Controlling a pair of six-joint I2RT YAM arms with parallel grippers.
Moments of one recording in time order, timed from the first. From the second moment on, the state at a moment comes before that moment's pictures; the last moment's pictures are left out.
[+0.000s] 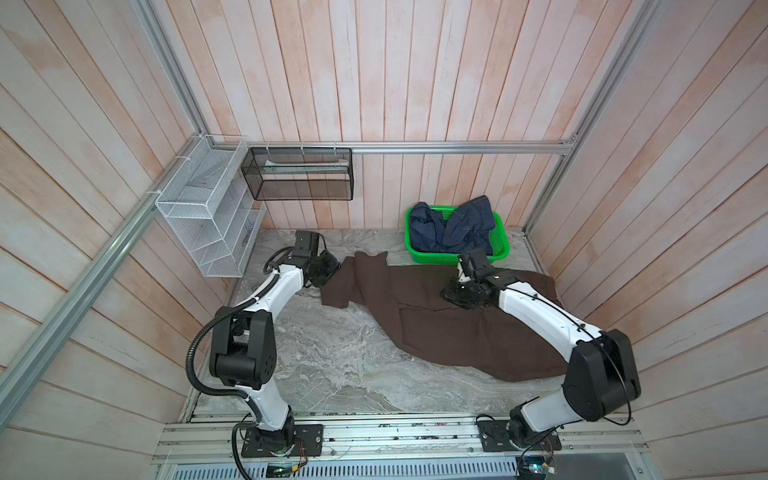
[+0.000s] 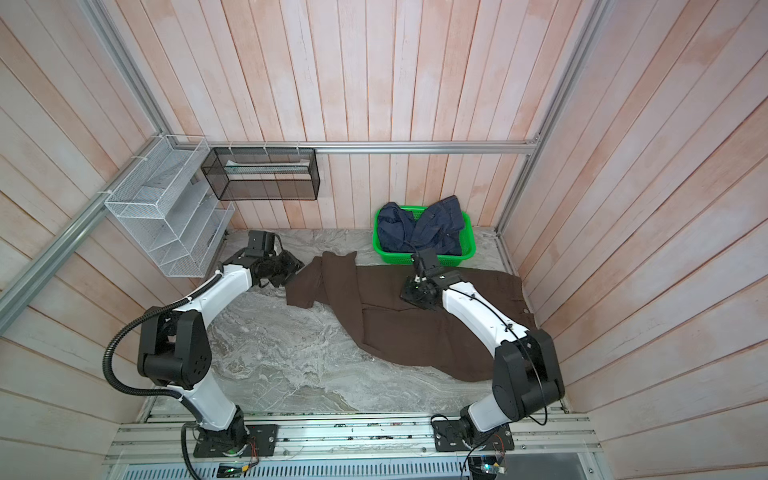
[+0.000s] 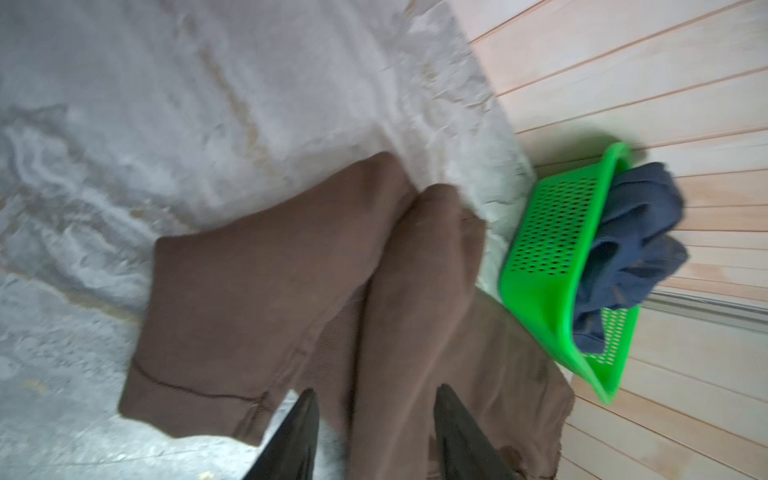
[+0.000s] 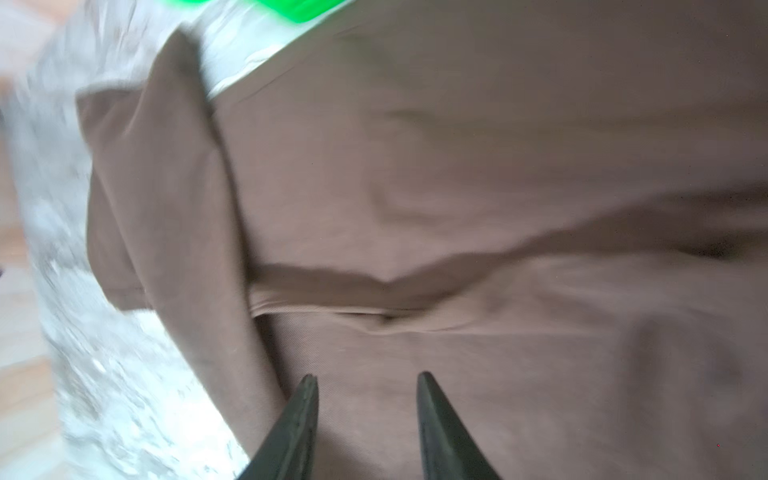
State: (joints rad) left arm -0.14 1.73 1.25 -0.43 0.27 -0.88; right arm 0.50 1.59 1.23 -0.63 -0.08 0.67
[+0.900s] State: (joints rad) left arm 0.11 1.09 0.93 -0.56 0.31 -0.76; right arm 0.77 2.67 2.53 -0.90 0.15 0.38
